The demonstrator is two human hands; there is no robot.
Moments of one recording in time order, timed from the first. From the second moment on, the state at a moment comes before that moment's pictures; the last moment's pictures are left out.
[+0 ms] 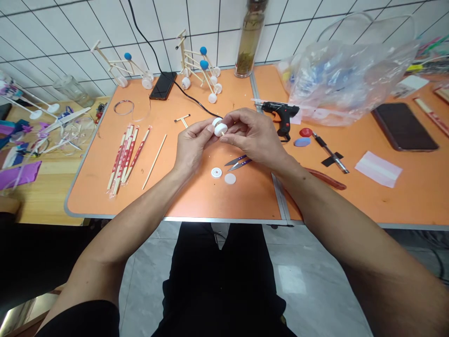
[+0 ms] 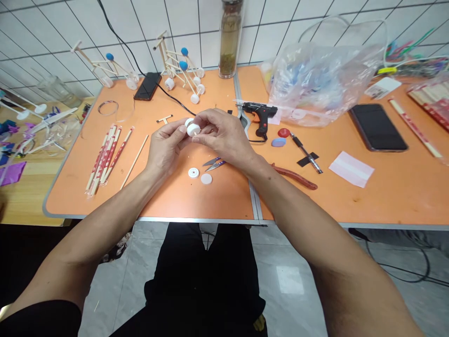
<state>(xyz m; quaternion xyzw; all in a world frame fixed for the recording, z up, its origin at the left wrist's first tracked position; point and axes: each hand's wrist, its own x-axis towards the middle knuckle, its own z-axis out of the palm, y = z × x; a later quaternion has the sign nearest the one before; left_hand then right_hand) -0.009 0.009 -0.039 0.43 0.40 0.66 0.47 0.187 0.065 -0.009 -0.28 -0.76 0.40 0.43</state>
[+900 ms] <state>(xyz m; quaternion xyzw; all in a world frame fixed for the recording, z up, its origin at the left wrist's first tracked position) -0.009 0.014 -0.046 0.36 0.39 0.69 0.50 0.178 0.061 -0.021 -0.30 -0.79 0.30 0.44</state>
